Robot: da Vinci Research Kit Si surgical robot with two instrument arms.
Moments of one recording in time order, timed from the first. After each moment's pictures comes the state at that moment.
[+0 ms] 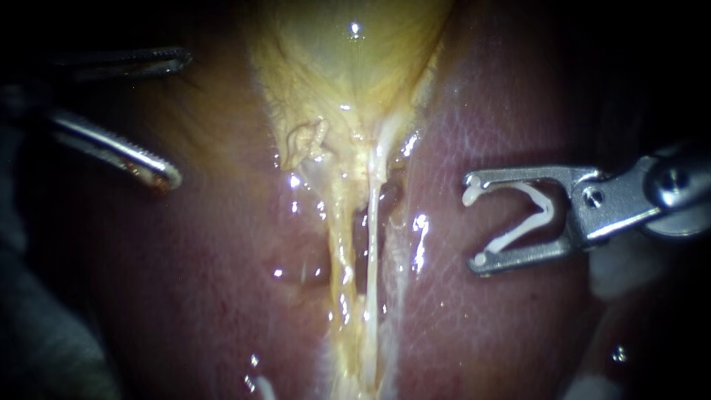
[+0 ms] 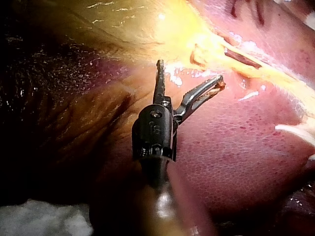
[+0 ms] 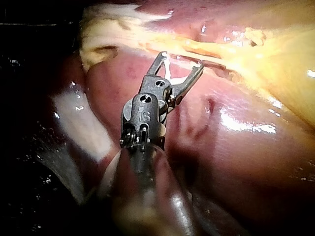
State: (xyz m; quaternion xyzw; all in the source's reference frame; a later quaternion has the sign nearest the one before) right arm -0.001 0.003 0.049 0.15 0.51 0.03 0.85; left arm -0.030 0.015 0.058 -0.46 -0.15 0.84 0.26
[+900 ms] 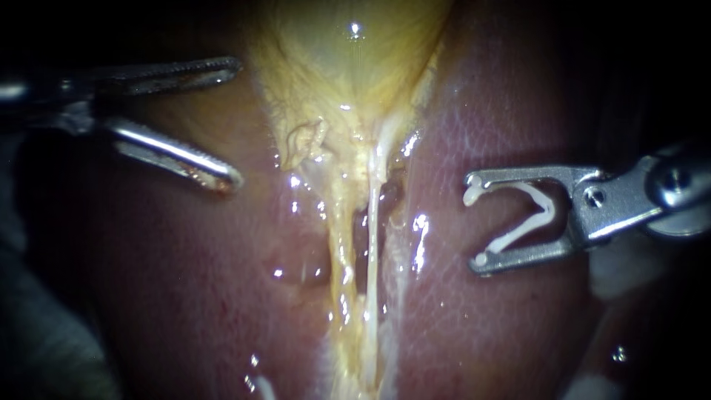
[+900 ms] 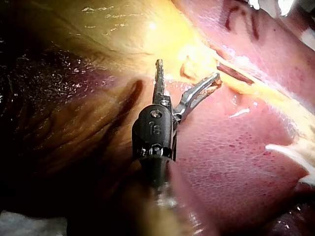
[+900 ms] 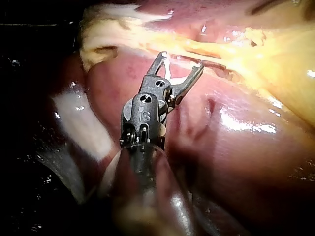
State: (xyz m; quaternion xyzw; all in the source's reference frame) right arm -0.001 0.003 0.048 0.15 0.51 0.03 0.85; left arm -0.036 0.013 0.061 -0.45 -0.14 0.83 0.30
